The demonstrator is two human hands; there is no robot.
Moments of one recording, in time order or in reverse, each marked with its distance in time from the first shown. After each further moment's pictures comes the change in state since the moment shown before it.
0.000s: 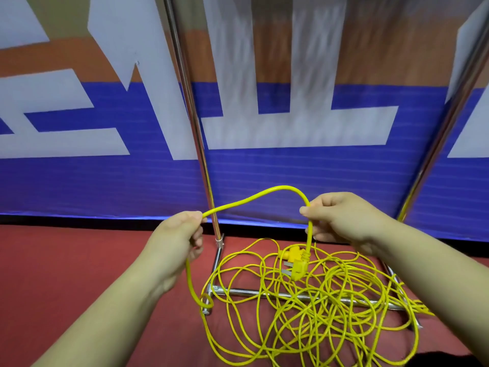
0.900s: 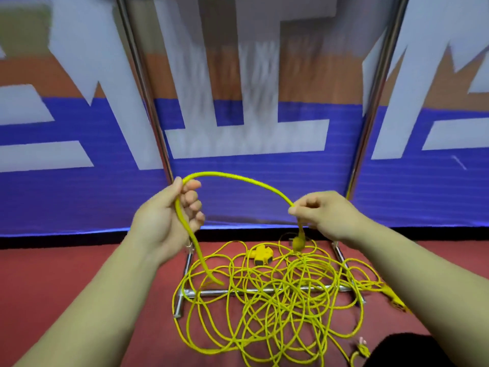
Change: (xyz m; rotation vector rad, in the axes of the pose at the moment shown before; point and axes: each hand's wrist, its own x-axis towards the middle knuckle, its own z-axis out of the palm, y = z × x) left_hand -0.026 0.049 0.053 -0.503 -0.325 -0.007; right_hand -0.057 0.016 -0.057 -0.374 0.208 -0.256
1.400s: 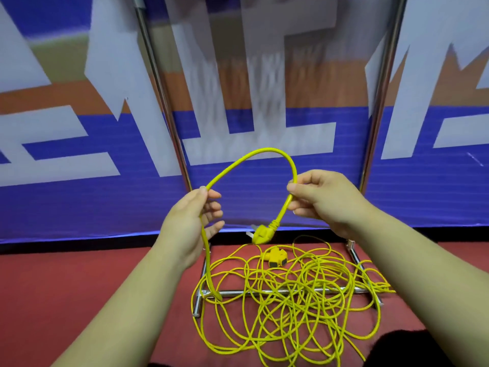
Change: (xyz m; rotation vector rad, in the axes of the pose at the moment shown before) left_hand -0.039 -0.005 0.028 0.324 0.185 0.121; right_hand -0.029 -0.060 0.003 0.554 0.028 0.022
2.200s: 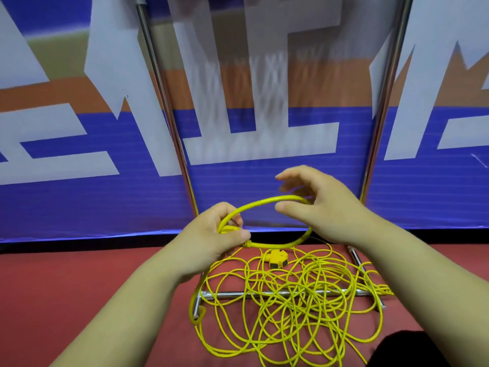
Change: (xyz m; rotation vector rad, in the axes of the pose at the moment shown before) left_hand -0.011 -0.001 -0.006 0.598 -0.443 0.098; right_hand -0.013 -0.002 0.002 -0.498 -0.114 -0.394
